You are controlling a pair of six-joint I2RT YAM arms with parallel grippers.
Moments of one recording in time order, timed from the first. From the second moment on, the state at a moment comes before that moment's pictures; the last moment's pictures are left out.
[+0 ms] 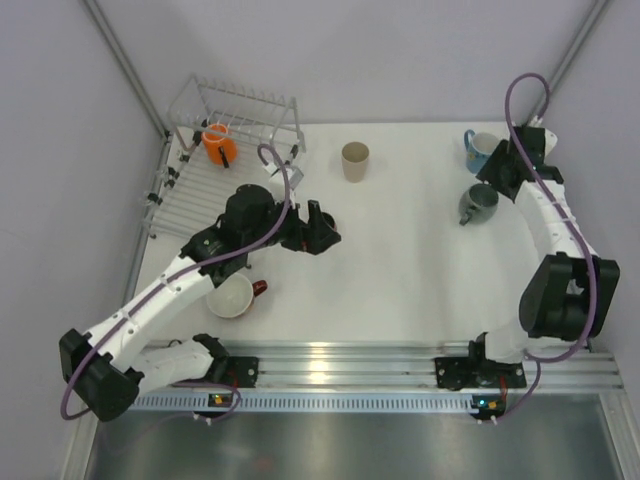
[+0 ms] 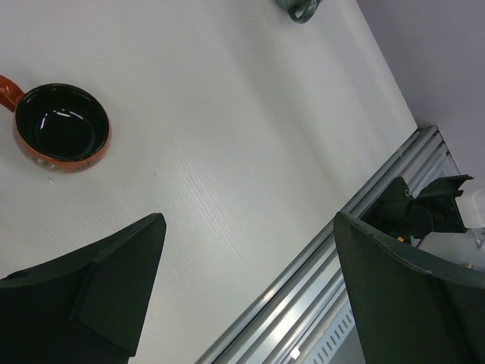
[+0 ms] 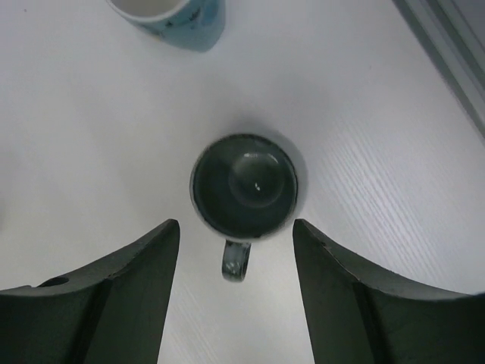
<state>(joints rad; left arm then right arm) -0.66 1.10 0.99 -0.34 0.26 -0.48 -0.09 1.48 1.23 -0.52 0.21 0.48</state>
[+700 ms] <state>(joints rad) -0.66 0.93 0.93 -0.27 0.11 -0.49 -0.14 2.07 1.98 -0.65 0.29 0.61</state>
